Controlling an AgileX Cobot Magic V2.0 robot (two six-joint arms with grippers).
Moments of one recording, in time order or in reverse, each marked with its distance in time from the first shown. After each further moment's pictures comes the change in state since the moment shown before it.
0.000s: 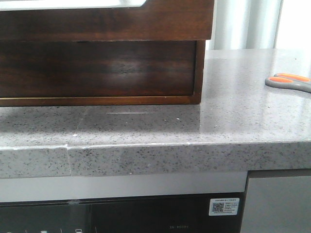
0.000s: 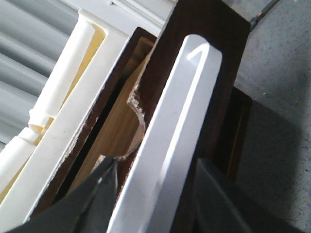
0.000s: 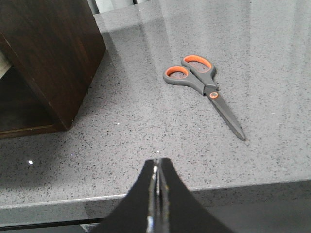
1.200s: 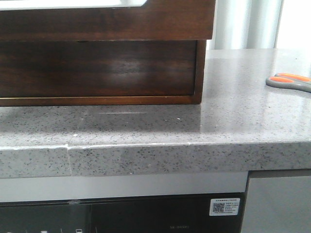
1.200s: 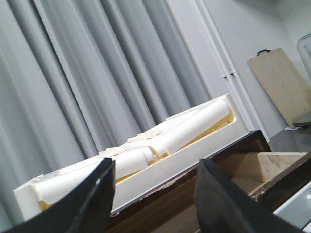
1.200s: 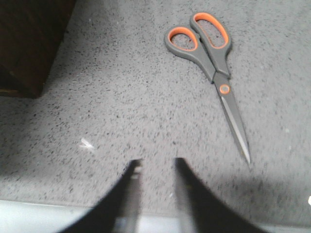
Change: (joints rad) left arm 0.000 -0.303 0.000 -0.465 0.078 -0.249; right arm 0.000 0.703 -0.485 -0.026 0.223 -0.182
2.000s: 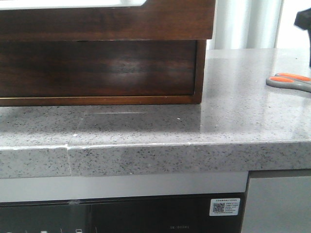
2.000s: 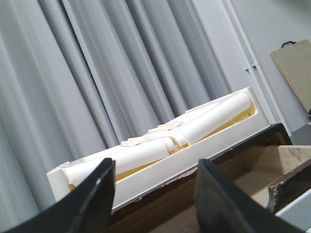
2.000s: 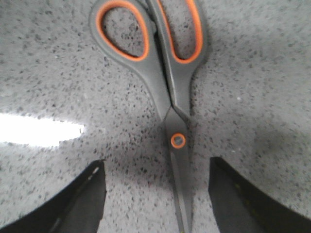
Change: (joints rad) left arm 0.000 -0.092 0.000 -0.009 0.117 0.000; right arm 0.000 0.678 -0.533 -0.227 0.330 -0.004
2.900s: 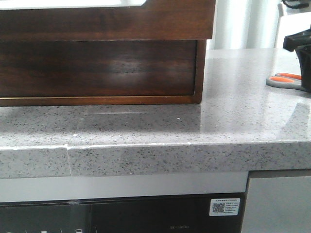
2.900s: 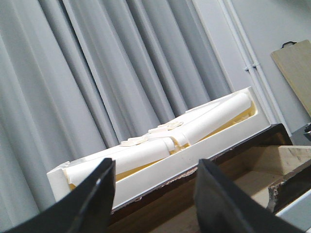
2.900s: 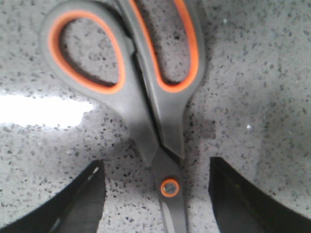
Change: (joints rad) left arm 0.000 0.000 0.000 -0.002 0.002 0.000; right arm -0.039 0.168 -0.107 0.030 0.046 -0.002
